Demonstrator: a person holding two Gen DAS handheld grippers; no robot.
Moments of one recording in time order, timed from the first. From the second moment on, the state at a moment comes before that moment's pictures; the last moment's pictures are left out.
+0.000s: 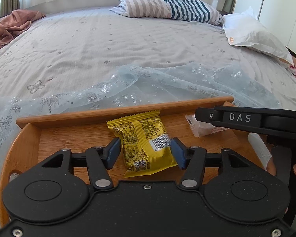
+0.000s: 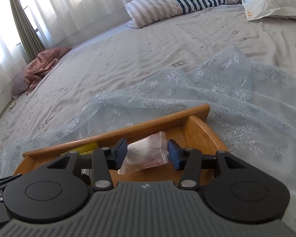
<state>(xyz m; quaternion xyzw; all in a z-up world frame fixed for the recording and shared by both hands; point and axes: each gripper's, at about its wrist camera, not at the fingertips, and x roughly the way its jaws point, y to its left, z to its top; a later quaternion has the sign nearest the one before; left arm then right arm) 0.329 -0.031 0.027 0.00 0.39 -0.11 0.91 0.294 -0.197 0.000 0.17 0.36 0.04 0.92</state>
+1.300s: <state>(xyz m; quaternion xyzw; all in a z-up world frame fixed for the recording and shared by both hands) 0.082 0.010 0.100 0.01 0.28 -0.13 0.95 0.084 -0.187 0.057 0.07 0.22 0.15 0.96</state>
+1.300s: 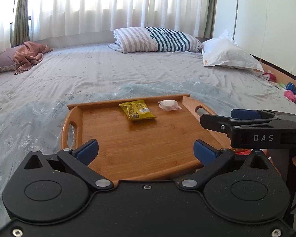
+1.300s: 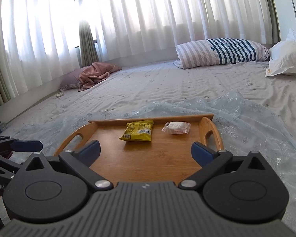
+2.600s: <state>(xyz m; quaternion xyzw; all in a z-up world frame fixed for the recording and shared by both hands) -0.023 0.040 0.026 -0.06 0.32 -0.02 0.94 -0.054 -0.153 -0.019 0.06 0.20 0.10 0.97</state>
